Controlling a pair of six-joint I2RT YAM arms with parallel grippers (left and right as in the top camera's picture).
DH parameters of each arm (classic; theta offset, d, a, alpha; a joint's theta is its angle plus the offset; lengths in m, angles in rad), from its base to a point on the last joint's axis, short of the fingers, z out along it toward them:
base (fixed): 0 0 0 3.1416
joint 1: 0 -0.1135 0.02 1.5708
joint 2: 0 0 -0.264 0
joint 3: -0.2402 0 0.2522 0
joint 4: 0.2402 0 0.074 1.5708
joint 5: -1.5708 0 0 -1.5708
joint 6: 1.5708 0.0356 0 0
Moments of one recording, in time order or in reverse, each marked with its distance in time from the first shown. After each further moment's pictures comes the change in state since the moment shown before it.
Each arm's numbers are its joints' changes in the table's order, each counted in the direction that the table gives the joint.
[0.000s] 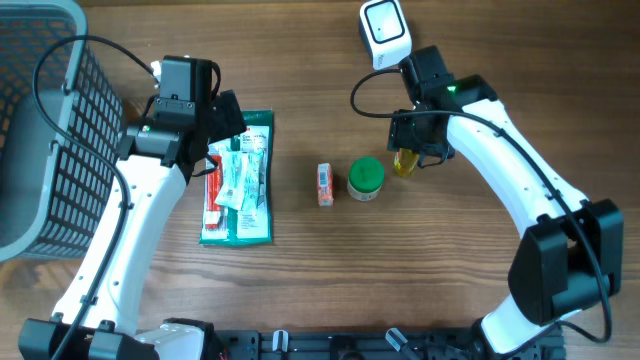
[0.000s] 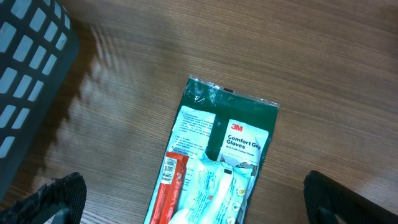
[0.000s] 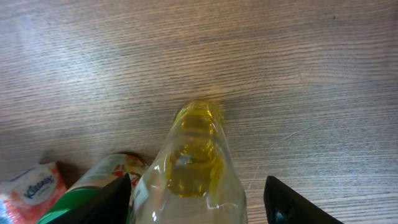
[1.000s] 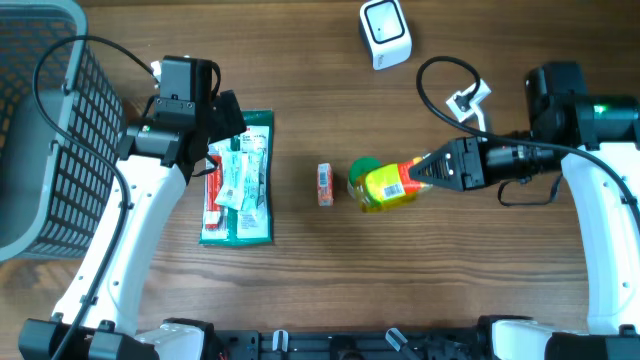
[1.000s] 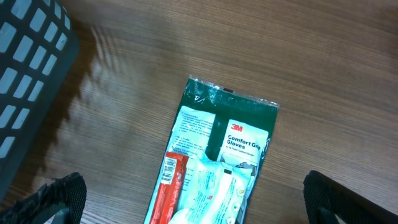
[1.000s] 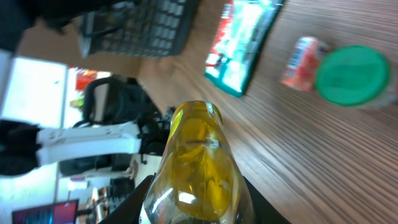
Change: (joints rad) left arm 0.000 0.000 0.000 0.000 0.000 0.000; right arm 0.340 -0.347 -0.040 0.576 1.106 -0.846
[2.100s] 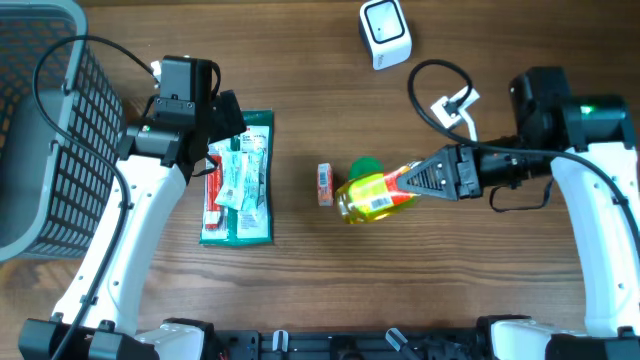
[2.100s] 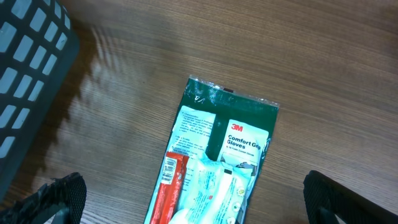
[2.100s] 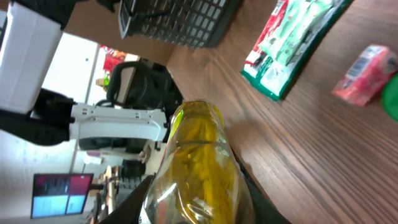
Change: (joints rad) left arm 0.000 0.000 0.000 0.000 0.000 0.000; right arm -0.074 0.000 0.000 0.044 0.104 -0.093
